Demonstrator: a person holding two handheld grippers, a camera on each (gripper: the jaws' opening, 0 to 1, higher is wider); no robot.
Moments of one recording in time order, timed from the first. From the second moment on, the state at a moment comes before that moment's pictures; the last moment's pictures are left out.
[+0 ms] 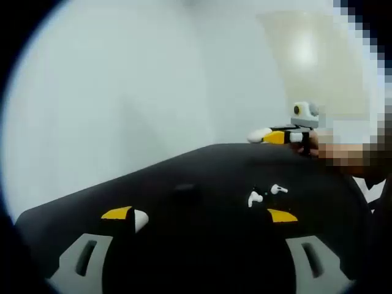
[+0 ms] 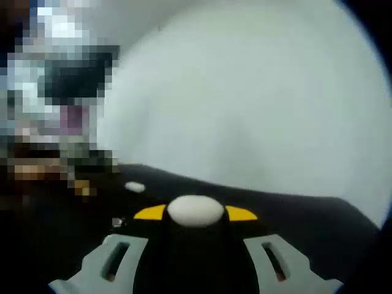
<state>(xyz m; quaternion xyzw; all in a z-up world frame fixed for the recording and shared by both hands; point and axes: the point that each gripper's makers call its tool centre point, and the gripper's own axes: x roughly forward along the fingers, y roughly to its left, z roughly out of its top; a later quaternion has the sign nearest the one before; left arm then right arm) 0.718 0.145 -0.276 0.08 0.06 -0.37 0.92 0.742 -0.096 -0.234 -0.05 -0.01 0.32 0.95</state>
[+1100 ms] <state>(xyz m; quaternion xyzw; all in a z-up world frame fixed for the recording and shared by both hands) 0.717 0.145 -0.271 0.09 0.05 -0.37 0.92 0.774 -0.189 -0.250 -0.07 0.02 0.11 0.99</state>
